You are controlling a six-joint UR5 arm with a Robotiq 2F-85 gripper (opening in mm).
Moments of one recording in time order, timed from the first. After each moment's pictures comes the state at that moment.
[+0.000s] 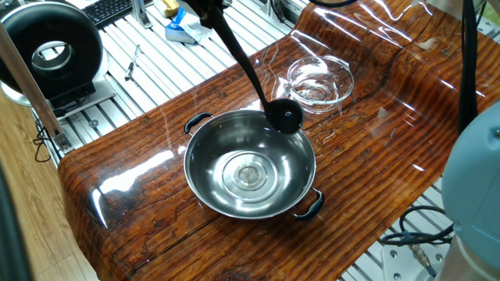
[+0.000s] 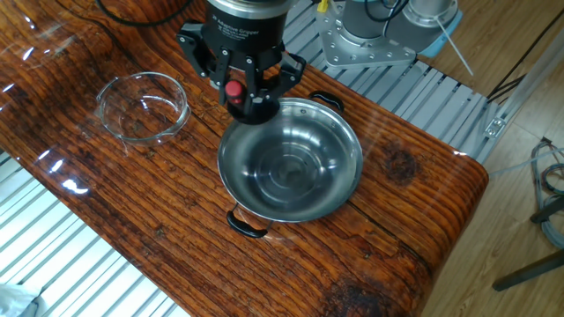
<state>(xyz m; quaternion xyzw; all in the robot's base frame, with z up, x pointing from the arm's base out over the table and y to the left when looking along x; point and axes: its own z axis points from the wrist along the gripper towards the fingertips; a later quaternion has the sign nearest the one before) 0.567 0.096 0.346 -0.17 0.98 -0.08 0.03</state>
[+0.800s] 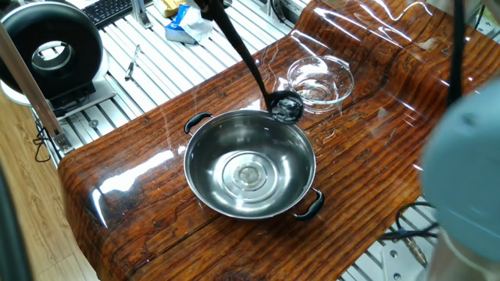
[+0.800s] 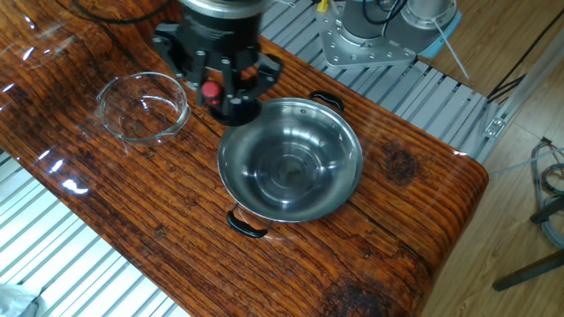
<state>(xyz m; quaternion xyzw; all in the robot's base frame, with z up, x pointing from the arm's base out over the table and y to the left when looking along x) 0.591 0.071 0.352 -0.21 0.98 -0.07 0.02</state>
